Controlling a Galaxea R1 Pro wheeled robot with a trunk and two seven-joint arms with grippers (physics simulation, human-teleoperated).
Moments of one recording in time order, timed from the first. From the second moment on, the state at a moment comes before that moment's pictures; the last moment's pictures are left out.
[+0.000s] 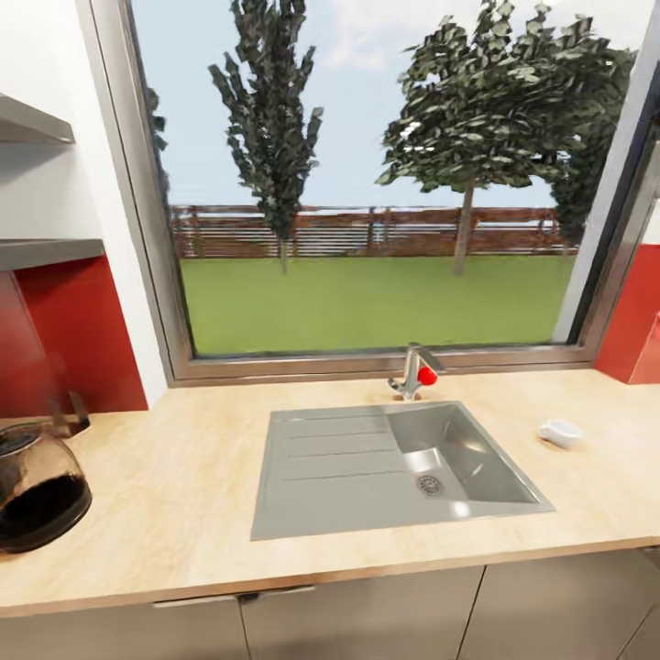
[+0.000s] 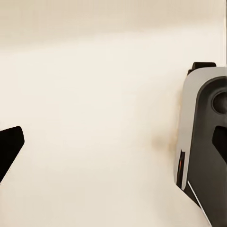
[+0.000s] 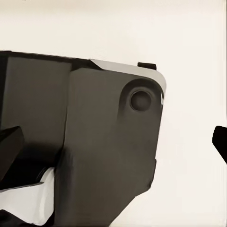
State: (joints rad) left arm -0.03 0.07 0.91 -0.16 -0.91 -0.06 0.11; right arm -0.09 -0.03 1.08 -0.05 -1.00 -0.06 0.10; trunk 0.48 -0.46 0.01
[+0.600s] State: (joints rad) left arm -0.03 0.07 0.91 -0.11 -0.97 -0.06 0.11; right arm -0.09 -0.03 1.08 -0.03 -1.09 -0.06 0.10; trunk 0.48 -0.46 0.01
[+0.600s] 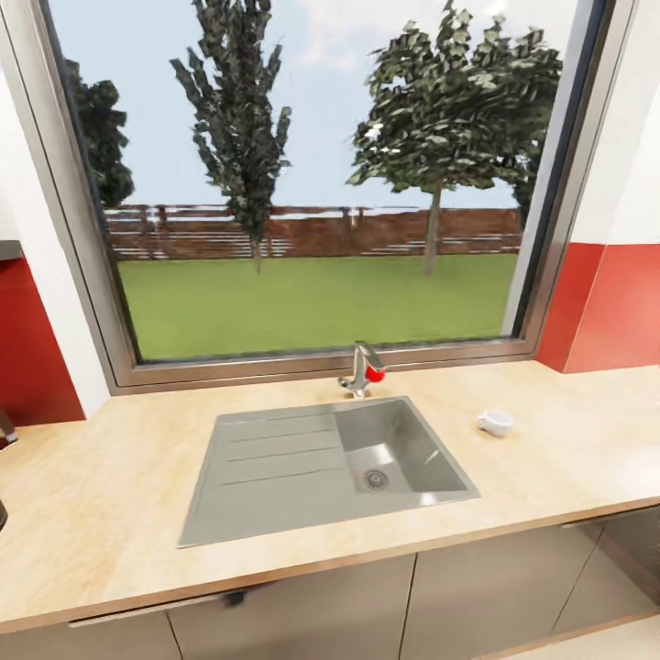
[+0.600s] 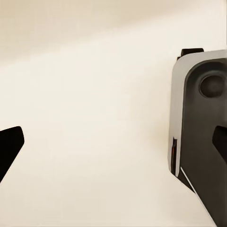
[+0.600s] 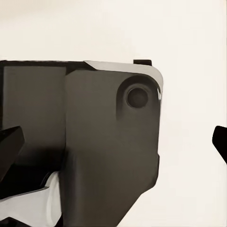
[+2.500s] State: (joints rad) left arm -0.03 0.07 0.91 -0.11 -0.97 -0.06 0.11; right arm -0.09 -0.03 1.08 -0.03 -1.09 -0.06 0.10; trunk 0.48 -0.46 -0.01
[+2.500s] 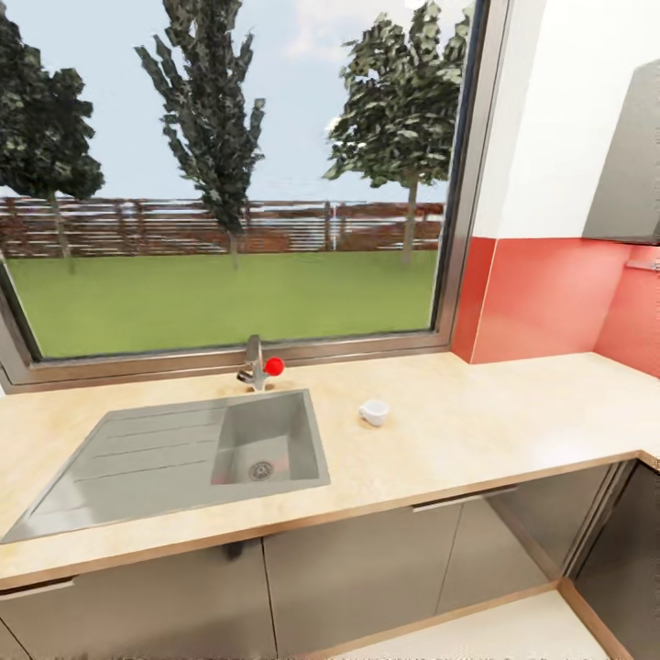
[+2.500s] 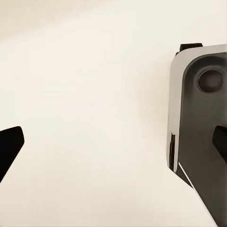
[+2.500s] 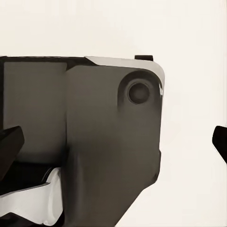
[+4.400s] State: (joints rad) left arm -0.03 0.07 0.91 -0.11 -0.97 -0.07 0.11; right arm -0.09 -0.03 1.08 -0.03 -1.08 -0.06 0.10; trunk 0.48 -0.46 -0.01
